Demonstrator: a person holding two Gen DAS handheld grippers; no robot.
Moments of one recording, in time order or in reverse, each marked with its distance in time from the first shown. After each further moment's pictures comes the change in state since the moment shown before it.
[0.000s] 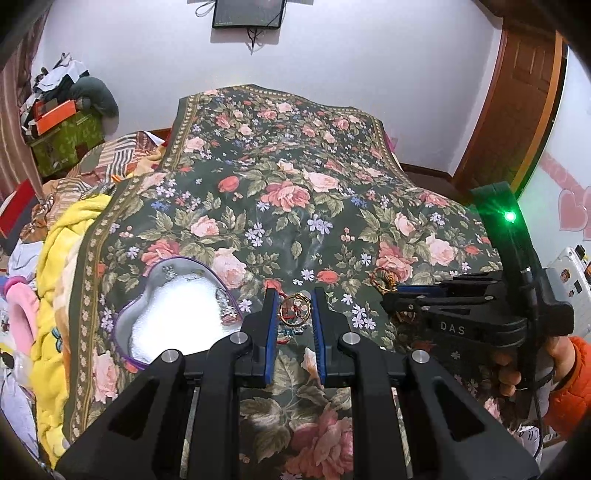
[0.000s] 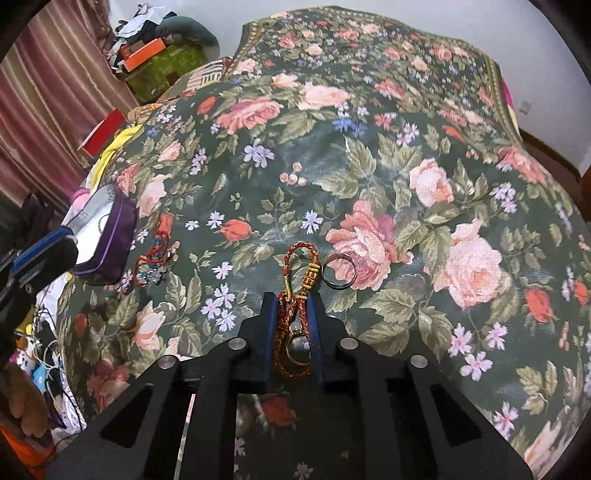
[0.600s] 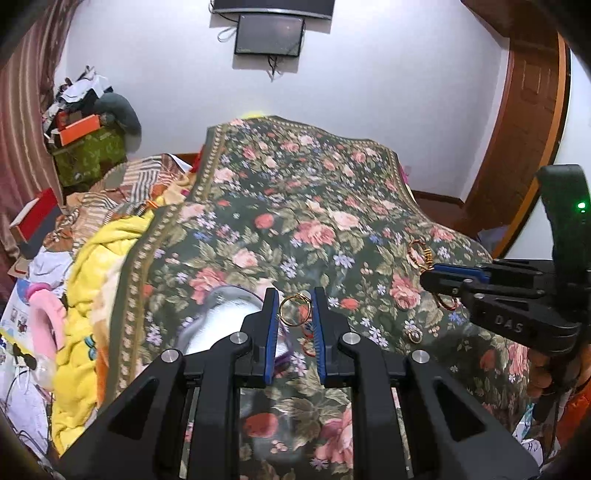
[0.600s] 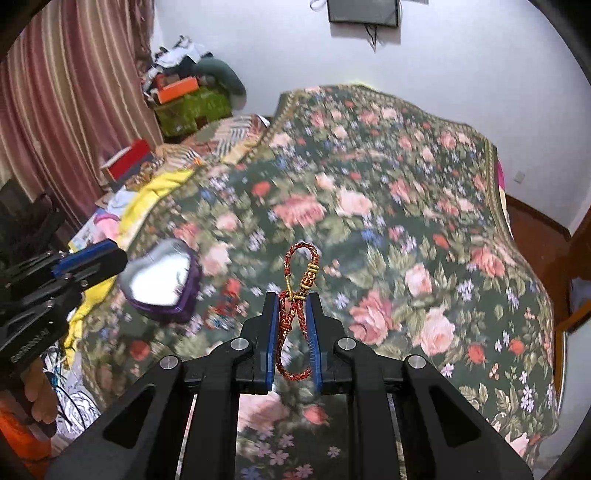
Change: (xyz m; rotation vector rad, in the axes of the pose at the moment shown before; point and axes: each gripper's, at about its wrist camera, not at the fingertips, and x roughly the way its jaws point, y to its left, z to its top) left arm -0.053 0.024 0.011 -0.033 -0.111 0.063; right arm -0.074 0.049 0.016 -0.119 -0.237 -0.022
